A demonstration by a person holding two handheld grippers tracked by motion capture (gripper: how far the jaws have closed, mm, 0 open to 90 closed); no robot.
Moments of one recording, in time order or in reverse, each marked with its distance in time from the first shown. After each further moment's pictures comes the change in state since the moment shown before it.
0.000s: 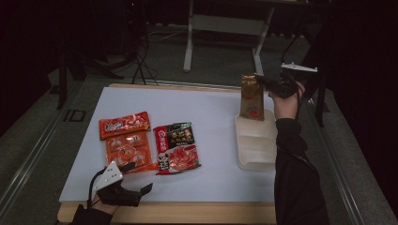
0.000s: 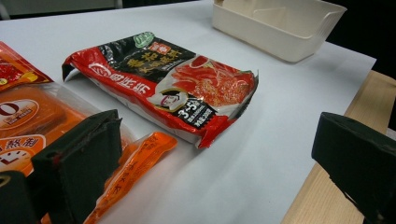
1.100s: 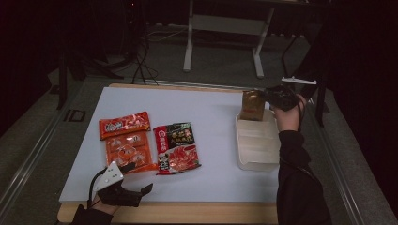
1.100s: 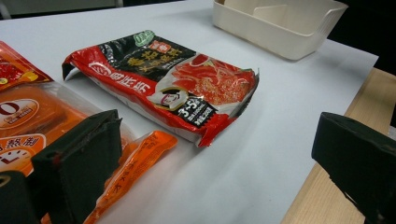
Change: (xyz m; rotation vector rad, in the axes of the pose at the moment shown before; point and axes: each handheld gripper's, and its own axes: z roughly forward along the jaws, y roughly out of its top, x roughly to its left) left arm -0.001 0.000 0.001 0.008 0.004 0.006; right arm -0.014 -0.039 -0.005 0.094 -0.065 0.035
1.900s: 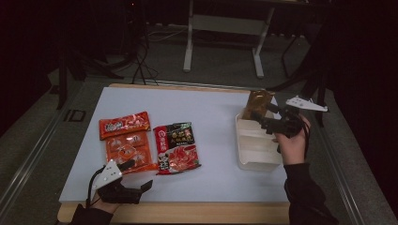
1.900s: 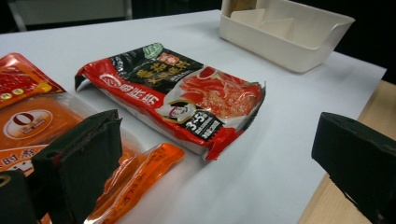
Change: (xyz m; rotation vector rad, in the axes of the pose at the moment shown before) left arm 0.001 0.006 -0.001 -0.030 0.019 -0.025; right arm 0.070 -0.042 -0.076 -0.149 0.181 -0.103
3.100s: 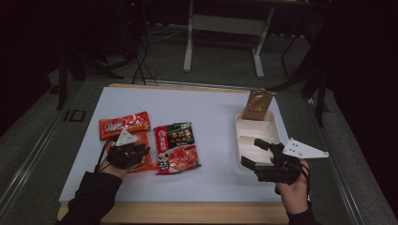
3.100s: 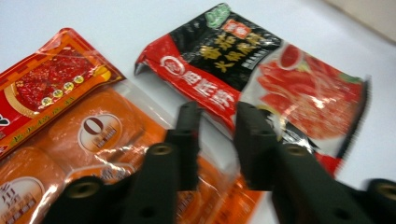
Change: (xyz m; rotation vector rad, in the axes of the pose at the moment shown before) left arm 0.046 0.059 0.053 0.300 0.143 -0.036; right arm 0.077 -0.065 -0.057 -0.009 0.230 -0.123
